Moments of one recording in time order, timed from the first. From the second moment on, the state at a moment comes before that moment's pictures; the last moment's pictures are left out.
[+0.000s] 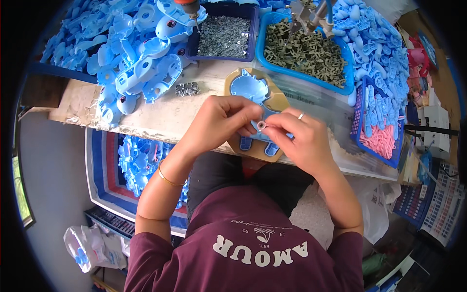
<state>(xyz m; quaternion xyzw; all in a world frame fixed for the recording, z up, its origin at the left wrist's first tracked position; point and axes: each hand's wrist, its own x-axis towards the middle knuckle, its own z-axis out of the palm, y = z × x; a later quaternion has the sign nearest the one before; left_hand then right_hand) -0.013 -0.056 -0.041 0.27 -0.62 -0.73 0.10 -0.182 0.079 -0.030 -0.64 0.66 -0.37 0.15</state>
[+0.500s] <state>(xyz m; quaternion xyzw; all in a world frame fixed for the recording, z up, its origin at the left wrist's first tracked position) 0.012 -0.056 -0.058 0.21 -0.88 -0.29 0.30 -0.179 0.049 -0.056 -0.71 0.66 -0.24 0.11</state>
